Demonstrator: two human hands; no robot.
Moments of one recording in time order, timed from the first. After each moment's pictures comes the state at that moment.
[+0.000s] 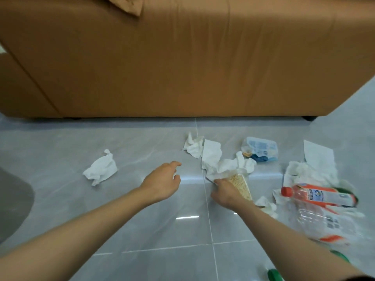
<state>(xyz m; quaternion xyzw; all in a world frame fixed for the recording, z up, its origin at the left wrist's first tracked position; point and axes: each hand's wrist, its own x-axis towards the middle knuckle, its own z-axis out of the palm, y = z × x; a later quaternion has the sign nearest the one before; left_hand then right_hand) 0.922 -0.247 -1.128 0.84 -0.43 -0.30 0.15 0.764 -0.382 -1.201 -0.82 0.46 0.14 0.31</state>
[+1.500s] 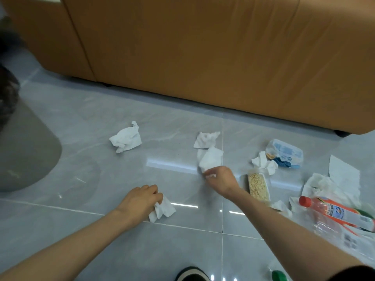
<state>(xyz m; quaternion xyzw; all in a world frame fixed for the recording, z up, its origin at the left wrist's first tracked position) 0.931 -0.109 -1.211 0.79 -0.58 -0.18 -0.03 0.811 -0.347 -1.194 -0.86 0.37 0.12 0.32</state>
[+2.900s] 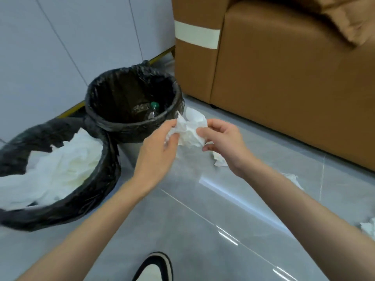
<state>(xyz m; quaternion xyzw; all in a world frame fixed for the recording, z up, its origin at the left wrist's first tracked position) 1.000 0.037 -1.026 0.87 -0.14 0.03 0.47 0.985 -0.126 -1.015 -0.69 0.09 0.02 0.72</state>
